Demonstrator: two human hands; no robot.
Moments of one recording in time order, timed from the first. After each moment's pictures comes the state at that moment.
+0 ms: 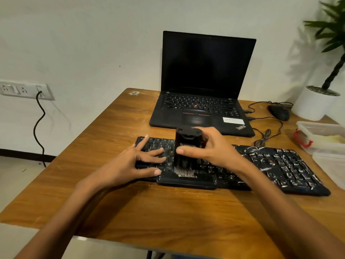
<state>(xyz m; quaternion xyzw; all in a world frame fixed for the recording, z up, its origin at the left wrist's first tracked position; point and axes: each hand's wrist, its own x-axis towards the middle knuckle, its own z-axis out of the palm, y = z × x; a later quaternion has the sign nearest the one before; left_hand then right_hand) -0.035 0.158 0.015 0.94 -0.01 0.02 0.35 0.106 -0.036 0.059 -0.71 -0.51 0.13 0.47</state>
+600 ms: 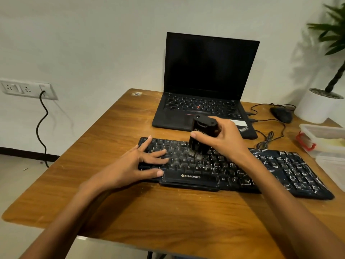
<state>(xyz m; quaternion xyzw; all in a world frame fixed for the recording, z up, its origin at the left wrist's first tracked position) -0.038 0.157 0.013 0.94 -0.02 0.02 0.34 0.120 -0.040 0.059 -0.74 -0.45 0.03 0.50</state>
